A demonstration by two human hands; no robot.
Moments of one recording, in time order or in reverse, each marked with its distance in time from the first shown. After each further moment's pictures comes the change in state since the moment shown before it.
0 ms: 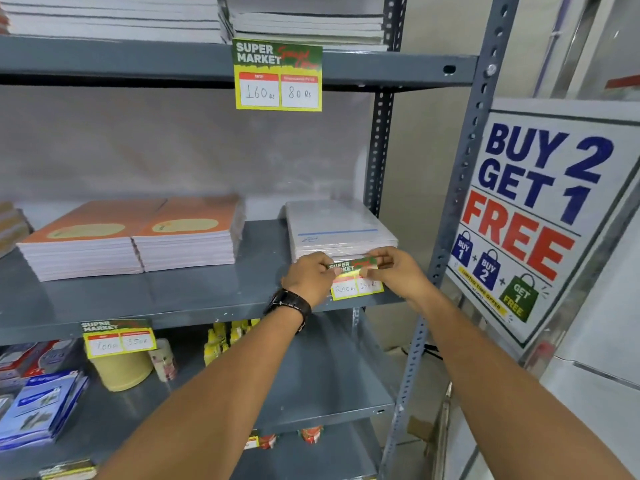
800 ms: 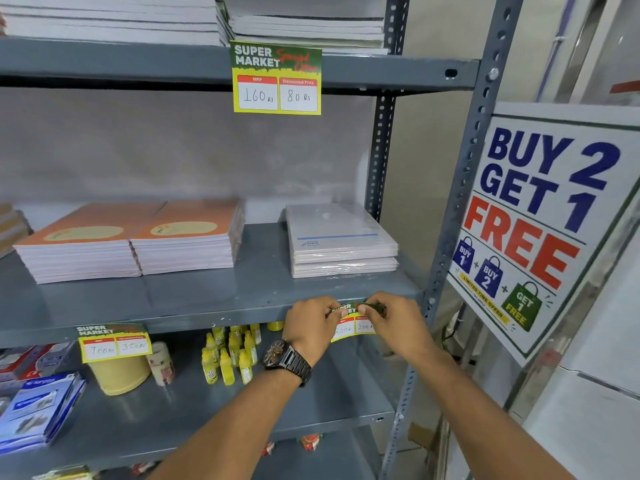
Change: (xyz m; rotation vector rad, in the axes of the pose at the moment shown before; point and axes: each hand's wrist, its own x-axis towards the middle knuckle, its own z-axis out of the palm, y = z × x) left_hand -0.053 -0.025 0.022 0.278 0.110 0.210; right_hand -0.061 0.029 0.019 -0.509 0.110 -0.217
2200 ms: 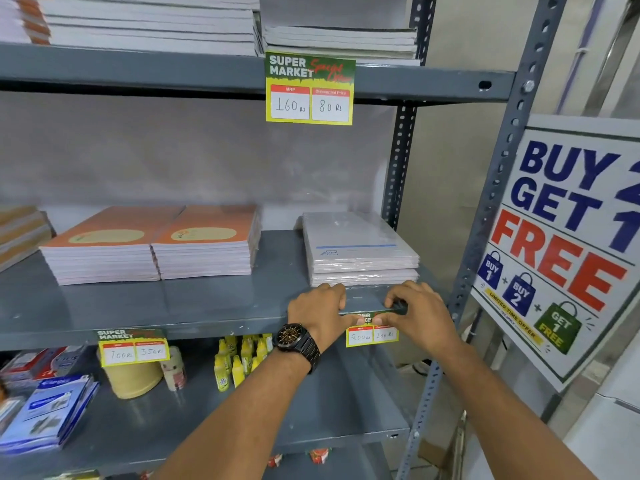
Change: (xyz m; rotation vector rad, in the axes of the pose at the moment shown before) left_hand 0.030 -0.009 -0.028 0.269 -0.107 0.118; right_hand 0.035 0.004 -0.009 -0.188 0.011 -0.176
